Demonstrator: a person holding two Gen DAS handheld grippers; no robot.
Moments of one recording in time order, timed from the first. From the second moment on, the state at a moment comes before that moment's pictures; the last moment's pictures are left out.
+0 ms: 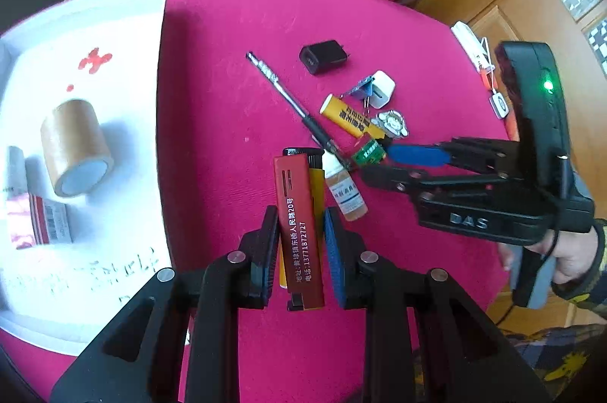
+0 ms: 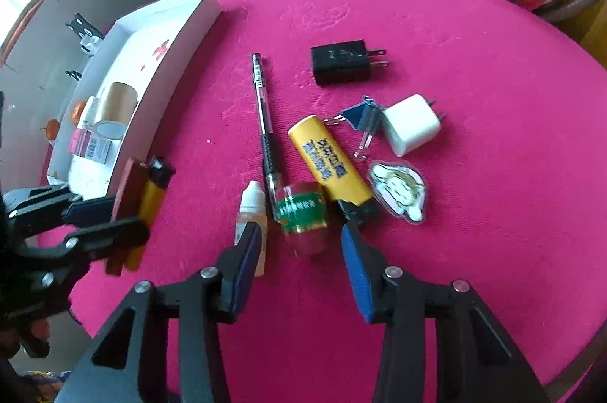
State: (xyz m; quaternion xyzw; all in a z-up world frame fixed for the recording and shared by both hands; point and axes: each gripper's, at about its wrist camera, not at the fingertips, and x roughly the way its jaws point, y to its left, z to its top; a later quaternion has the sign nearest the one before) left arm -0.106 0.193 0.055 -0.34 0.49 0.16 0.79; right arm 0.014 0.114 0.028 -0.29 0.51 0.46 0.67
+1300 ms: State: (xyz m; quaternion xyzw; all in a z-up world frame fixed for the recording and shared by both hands) left arm -0.112 0.167 0.124 -0.25 0.44 0.18 0.84; right arm -0.006 0.063 0.125 -0.22 0.42 0.52 0.71
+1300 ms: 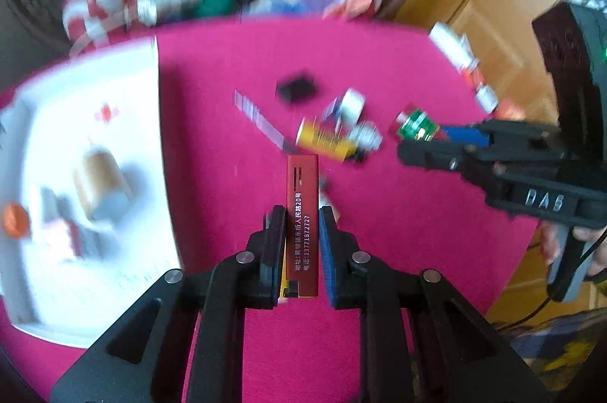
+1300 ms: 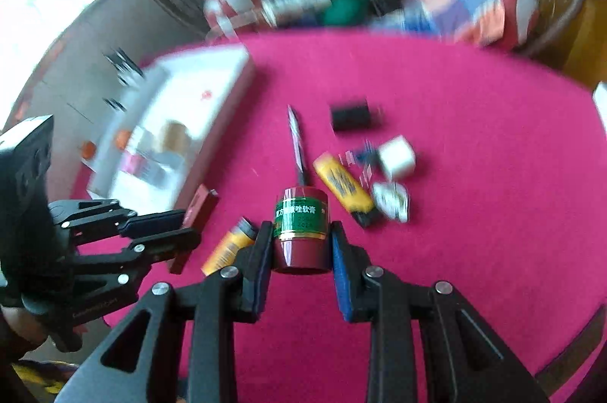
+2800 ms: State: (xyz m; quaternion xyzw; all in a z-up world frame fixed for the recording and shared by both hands) left arm -0.258 0.220 0.249 -0.21 0.27 0.27 0.90; right arm -0.141 0.133 0.237 -0.15 0.29 0.63 0.71
